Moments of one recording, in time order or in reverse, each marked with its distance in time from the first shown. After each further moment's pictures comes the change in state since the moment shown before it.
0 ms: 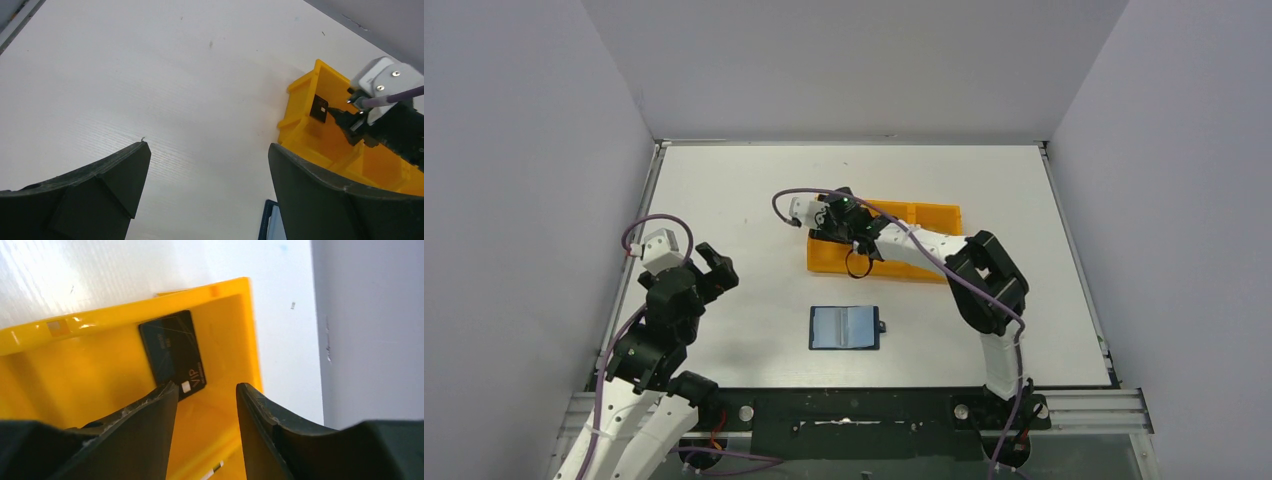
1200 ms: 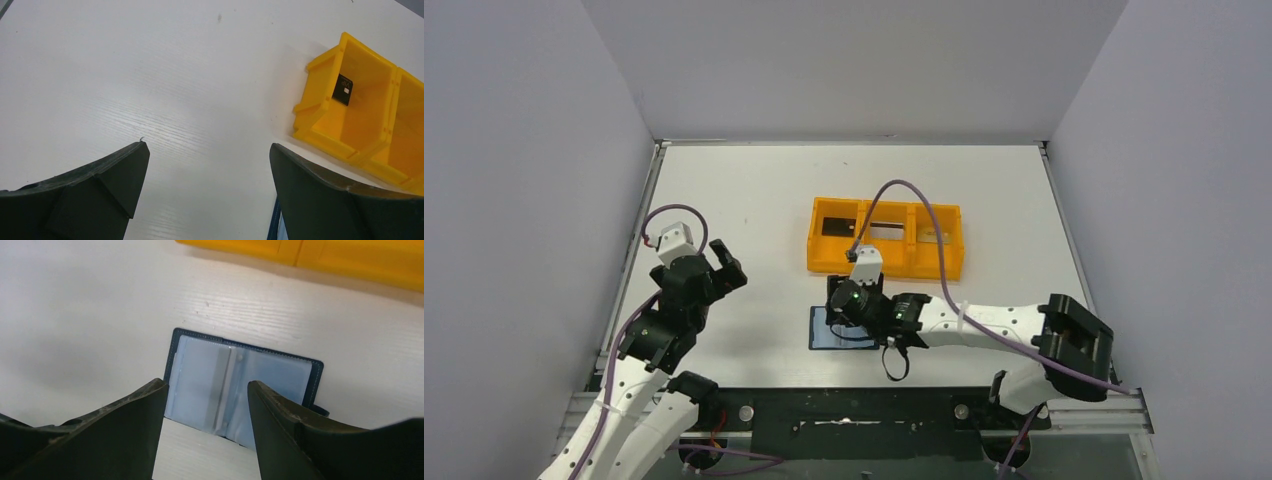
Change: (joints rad) left arm 0.004 0.124 0.000 0.000 0.030 0.001; right arm 0.380 -0.621 -0.555 -0.162 0.343 1.653
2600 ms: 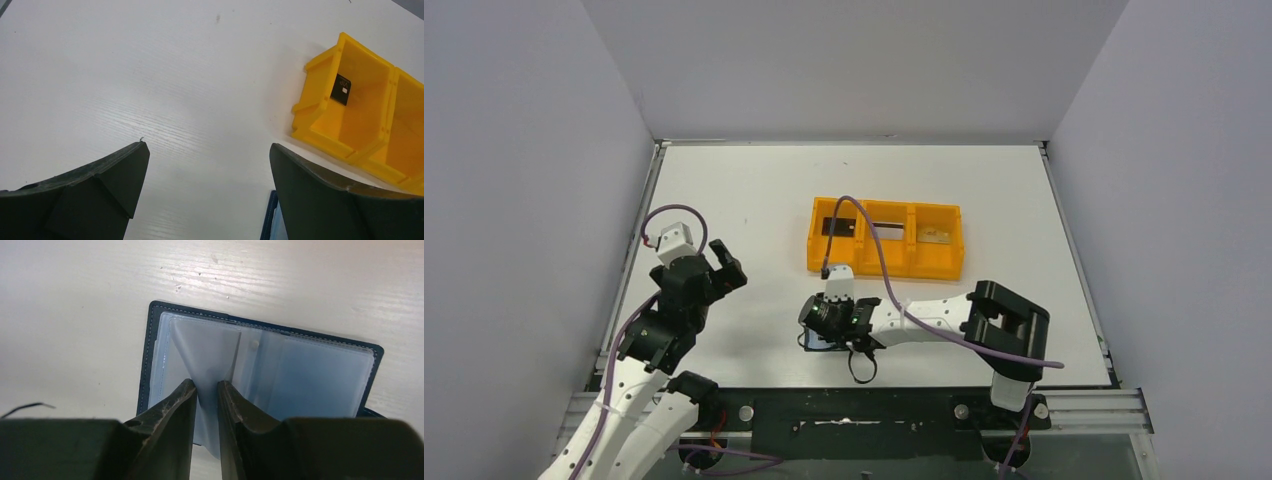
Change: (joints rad) left arm 0.000 -0.005 0.000 0.000 0.004 0.000; right arm 0.089 0.374 0.198 -0.129 0.014 0.137
